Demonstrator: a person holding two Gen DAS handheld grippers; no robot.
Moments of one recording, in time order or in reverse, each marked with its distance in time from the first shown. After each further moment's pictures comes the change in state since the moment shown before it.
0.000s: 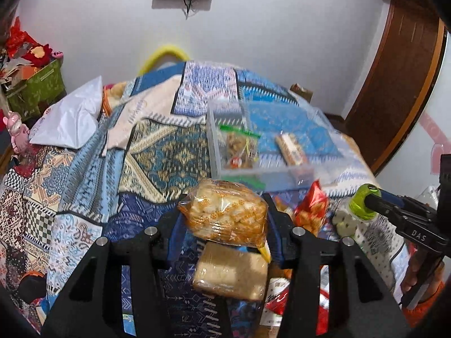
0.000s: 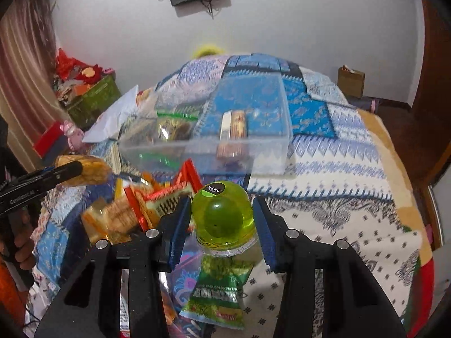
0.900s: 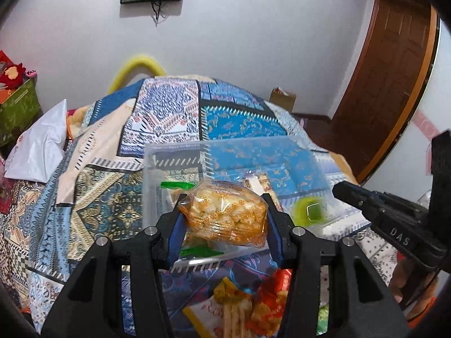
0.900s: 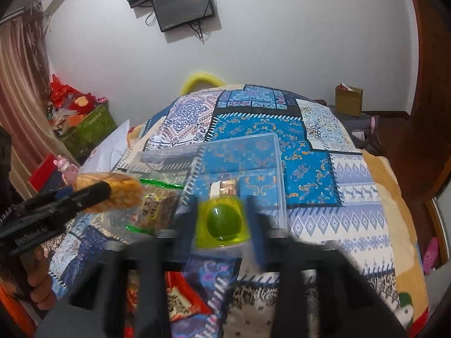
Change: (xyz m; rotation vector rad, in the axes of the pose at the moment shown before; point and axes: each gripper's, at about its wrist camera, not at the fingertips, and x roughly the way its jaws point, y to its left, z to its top) left arm 0.088 -0.066 0.071 0.072 0.009 -0.063; right arm 0.042 -0.018 0.073 0.046 -0.065 0.013
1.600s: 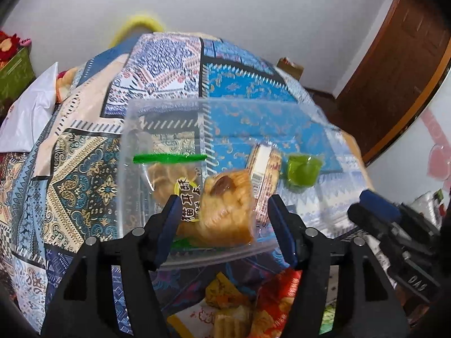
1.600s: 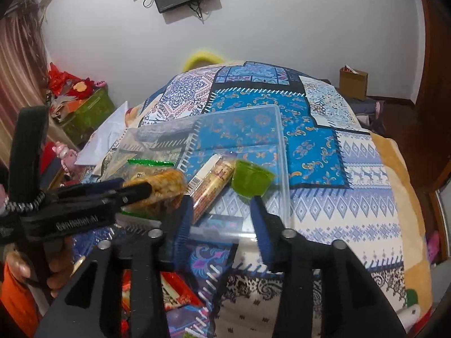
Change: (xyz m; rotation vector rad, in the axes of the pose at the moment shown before) left arm 0.039 0.010 -0.004 -0.083 0.169 -0.022; right arm 0.005 -0.005 -0.016 -0.015 0.076 -0.004
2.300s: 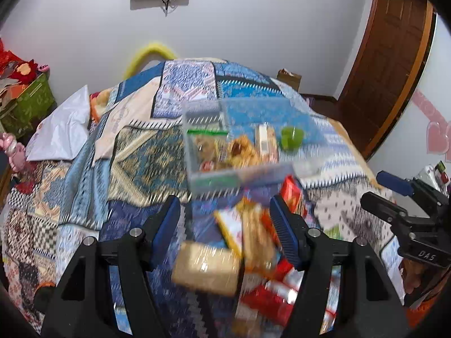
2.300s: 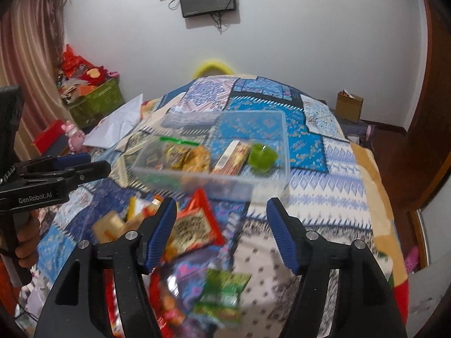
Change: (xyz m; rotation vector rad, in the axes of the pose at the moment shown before) left arm -0.125 0.008 -0.084 0.096 -0.087 0.088; right arm -0.077 0.049 -0.049 -0.121 -0.039 -0.033
